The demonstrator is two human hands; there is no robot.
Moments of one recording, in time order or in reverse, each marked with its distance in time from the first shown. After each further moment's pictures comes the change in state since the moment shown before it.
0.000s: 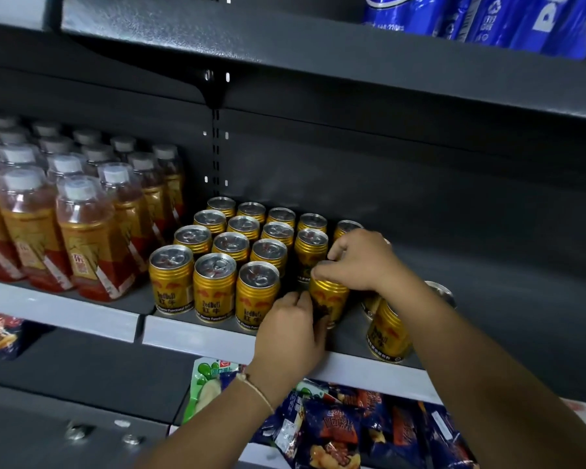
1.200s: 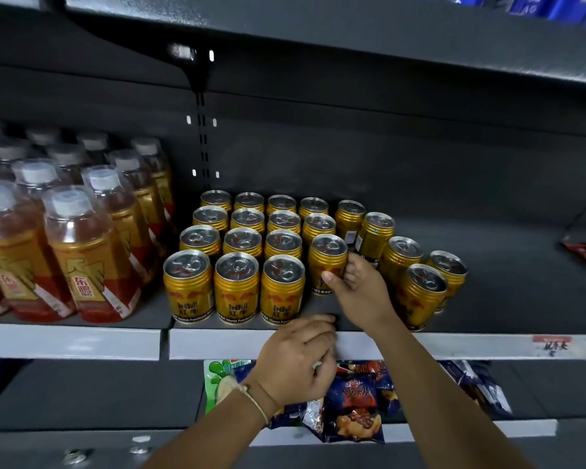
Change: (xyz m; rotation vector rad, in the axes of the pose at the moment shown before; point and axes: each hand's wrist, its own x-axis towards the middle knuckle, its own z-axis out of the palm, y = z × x) left_hand -0.029 -0.073 -0.004 -0.389 0.034 0.677; right_hand -0.044 -0.011 0.101 0.762 0.261 0.226
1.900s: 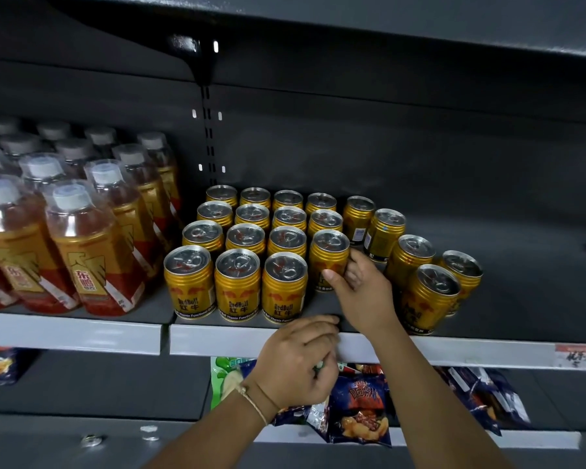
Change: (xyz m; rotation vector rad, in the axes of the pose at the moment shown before) left_hand 0.000 0.001 0.002 -0.023 -0.019 -0.021; right_hand 0.007 0.018 0.007 0.008 0.008 -0.113
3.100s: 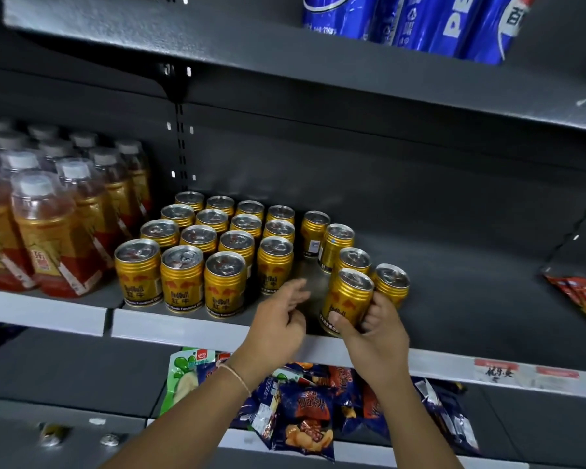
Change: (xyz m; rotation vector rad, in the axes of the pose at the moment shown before) left_hand 0.069 0.049 0.040 -0.317 0.049 -0.751; right_hand -0.061 0.032 -0.105 0.031 0.186 0.062
